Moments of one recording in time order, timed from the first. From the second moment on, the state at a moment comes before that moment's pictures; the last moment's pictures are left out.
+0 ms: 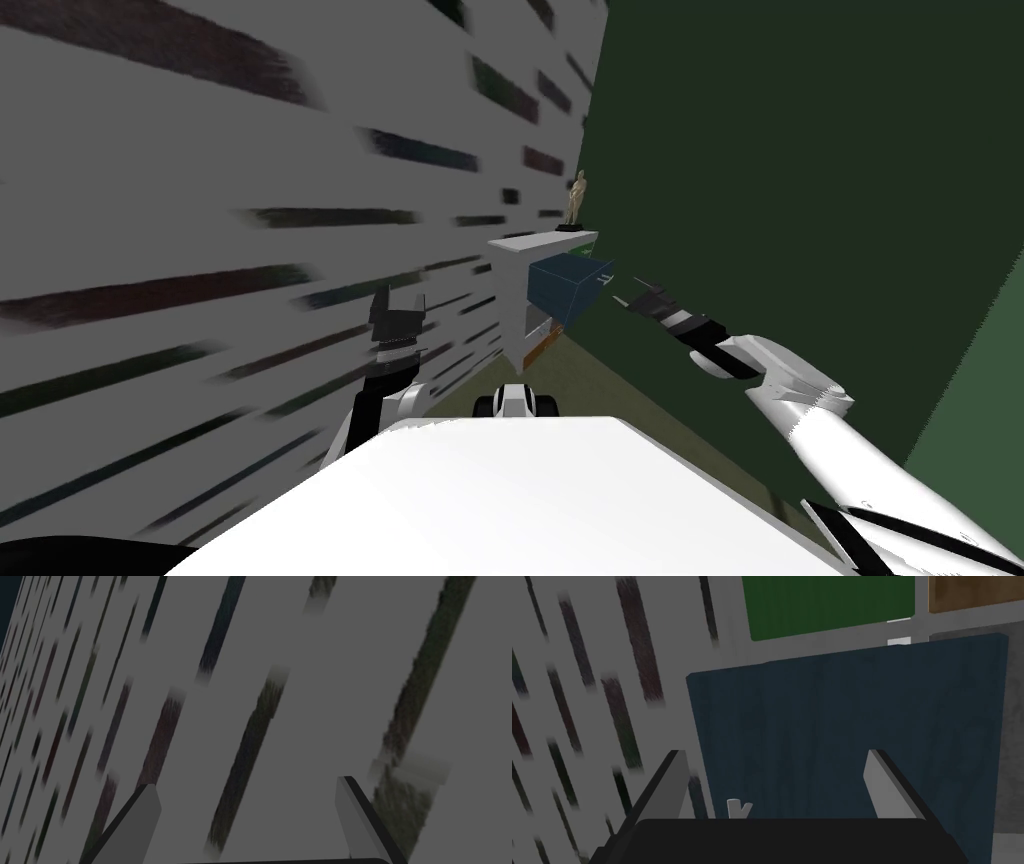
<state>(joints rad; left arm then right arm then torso) 0.51 0.02 0.05 -2.32 0.02 -0.46 0.16 0.11 -0.83 -0.40 -1.41 0.59 -0.79 1.44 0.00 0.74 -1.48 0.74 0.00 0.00</state>
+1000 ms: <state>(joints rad) 0.50 0.02 0.05 -2.32 0.02 -0.46 0.16 0.11 -0.93 -0.41 -1.36 0.40 -0.77 1.19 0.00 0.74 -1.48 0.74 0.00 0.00</state>
